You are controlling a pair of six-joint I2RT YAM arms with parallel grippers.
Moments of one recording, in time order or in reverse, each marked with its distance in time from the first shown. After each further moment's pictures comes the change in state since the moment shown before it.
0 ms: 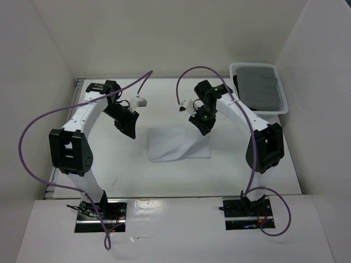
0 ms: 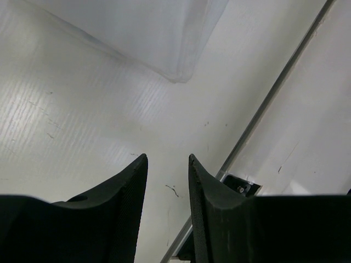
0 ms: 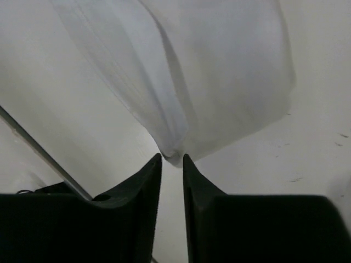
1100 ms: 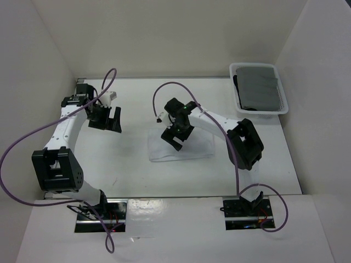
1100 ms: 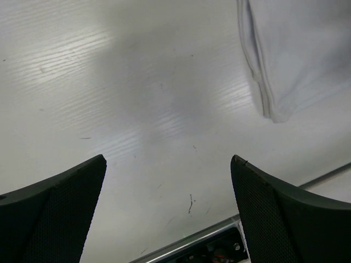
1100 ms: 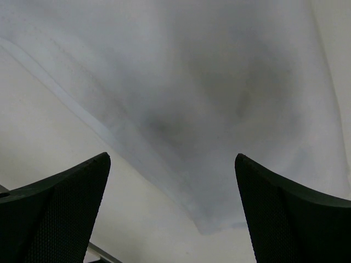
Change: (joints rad) left arm 0.219 -0.212 -0.238 0.343 -0.243 -0.421; right arm 0.253 0.155 -0.070 0.282 0.127 0.316
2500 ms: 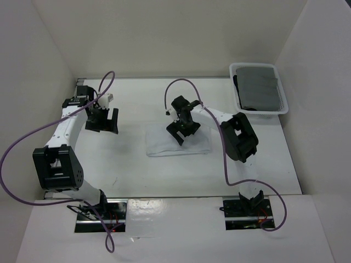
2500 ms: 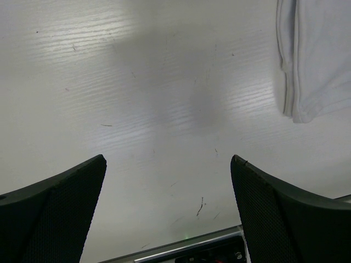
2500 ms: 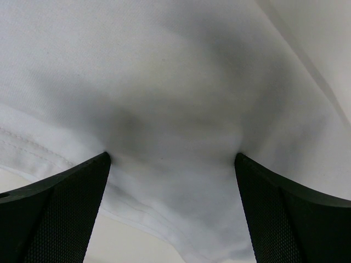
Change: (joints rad) left arm 0.013 -0.004 -0.049 0.064 -0.148 -0.081; right arm -0.101 0.140 0.000 0.145 0.047 0.156
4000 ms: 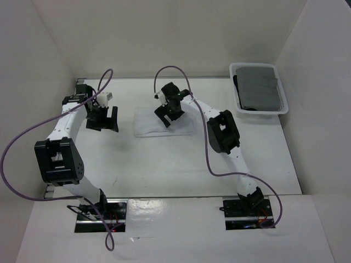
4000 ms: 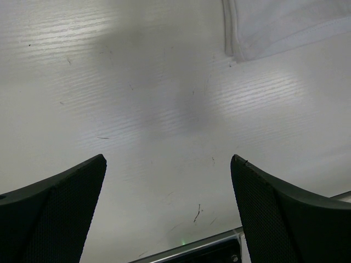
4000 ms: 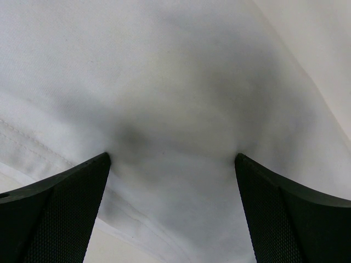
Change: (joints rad) left arm 0.029 0.077 0.042 0.005 0.057 0.004; right arm -0.012 0.335 0.542 -0.007 0.010 -0.022
